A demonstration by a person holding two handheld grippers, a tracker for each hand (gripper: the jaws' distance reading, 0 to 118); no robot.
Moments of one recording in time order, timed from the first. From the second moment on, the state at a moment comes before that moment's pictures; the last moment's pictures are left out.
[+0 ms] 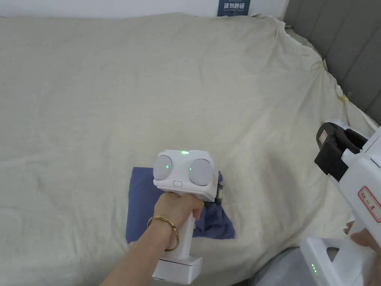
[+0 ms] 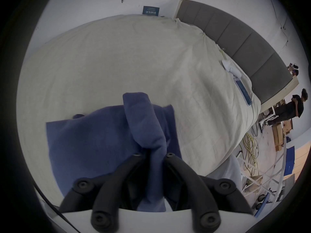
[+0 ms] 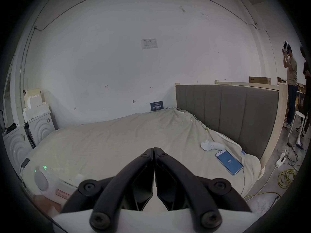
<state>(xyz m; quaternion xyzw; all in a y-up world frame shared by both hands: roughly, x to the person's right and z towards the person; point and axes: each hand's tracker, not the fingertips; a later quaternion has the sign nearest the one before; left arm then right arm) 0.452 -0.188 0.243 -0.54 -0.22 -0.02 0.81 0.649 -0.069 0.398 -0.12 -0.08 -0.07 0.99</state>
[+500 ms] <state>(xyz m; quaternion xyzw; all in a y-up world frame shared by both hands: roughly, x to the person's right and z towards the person) 0.393 -0.109 0.247 -0.36 -0.21 0.06 0.91 0.627 -0.060 0.398 -0.12 -0.08 -0.08 0.99</state>
